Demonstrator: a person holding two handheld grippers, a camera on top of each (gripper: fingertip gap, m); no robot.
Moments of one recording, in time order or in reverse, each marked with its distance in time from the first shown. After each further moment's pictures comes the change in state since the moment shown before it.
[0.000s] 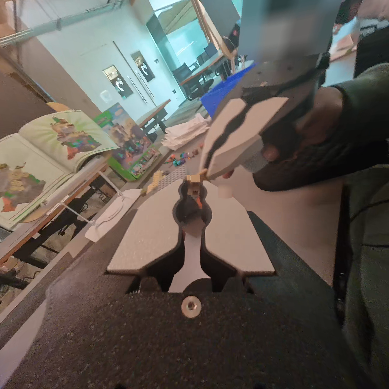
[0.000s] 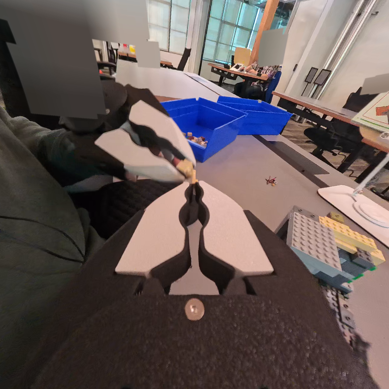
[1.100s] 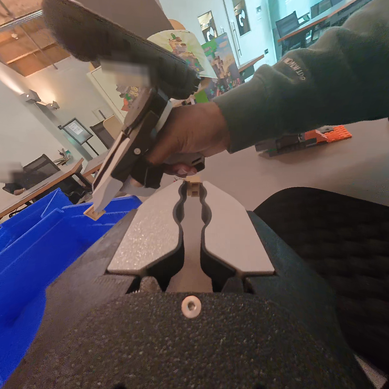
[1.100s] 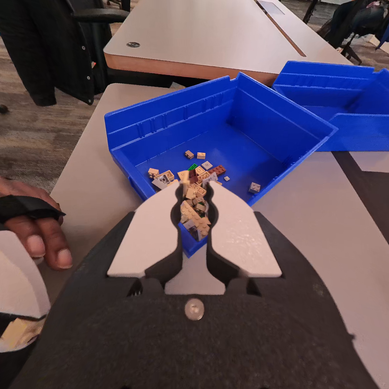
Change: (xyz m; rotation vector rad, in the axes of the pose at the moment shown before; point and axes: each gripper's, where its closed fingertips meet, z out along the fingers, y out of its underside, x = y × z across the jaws) left arm -0.105 0.108 -0.115 -0.153 -0.406 -0.112; right arm 0.024 -0.019 0.318 -0.253 -0.317 -0.004
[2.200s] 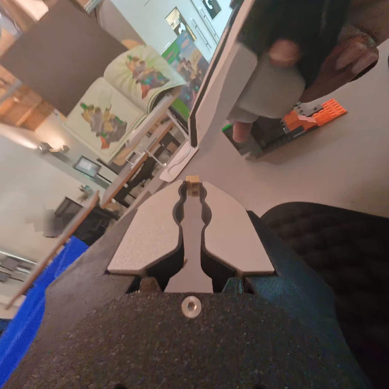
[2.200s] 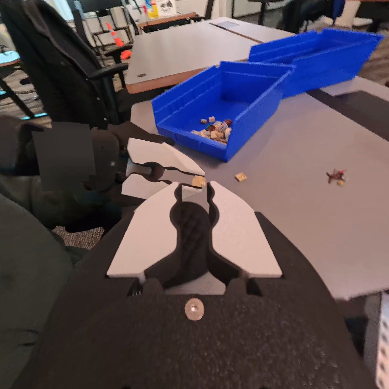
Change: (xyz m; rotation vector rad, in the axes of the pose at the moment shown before) left arm 0.053 -0.021 0.051 -0.013 0.055 0.299; right arm -0.071 0.066 -0.184 0.108 0.112 0.288
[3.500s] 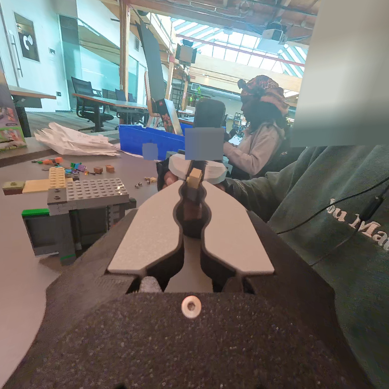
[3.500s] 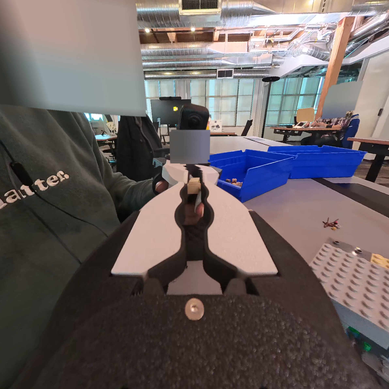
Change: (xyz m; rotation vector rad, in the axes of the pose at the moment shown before) left arm 0.074 -0.121 0.023 0.419 0.856 -0.898; right arm -0.010 0.016 -0.114 0.488 -0.250 -0.140
